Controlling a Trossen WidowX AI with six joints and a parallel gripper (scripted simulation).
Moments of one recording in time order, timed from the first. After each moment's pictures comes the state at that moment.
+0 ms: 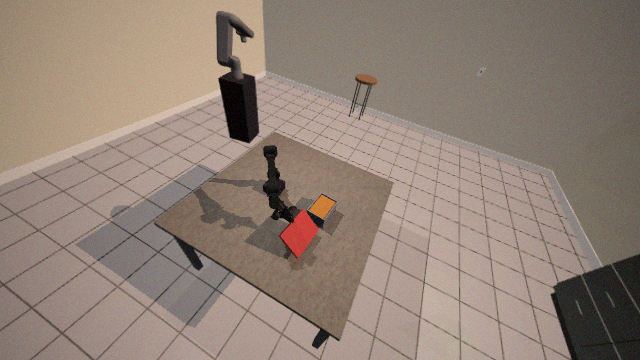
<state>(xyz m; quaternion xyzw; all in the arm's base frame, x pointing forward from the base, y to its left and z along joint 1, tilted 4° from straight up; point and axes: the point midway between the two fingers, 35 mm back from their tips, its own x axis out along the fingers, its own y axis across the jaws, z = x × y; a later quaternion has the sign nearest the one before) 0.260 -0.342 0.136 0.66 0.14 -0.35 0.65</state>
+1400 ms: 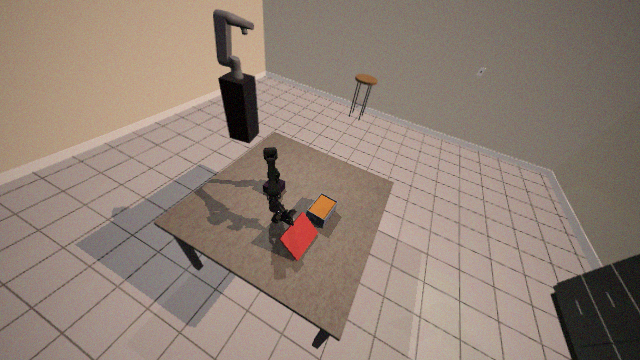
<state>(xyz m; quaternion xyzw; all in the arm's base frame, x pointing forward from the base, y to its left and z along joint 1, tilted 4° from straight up) 0.259 -0.345 0.102 0.66 0.14 -0.35 0.65</state>
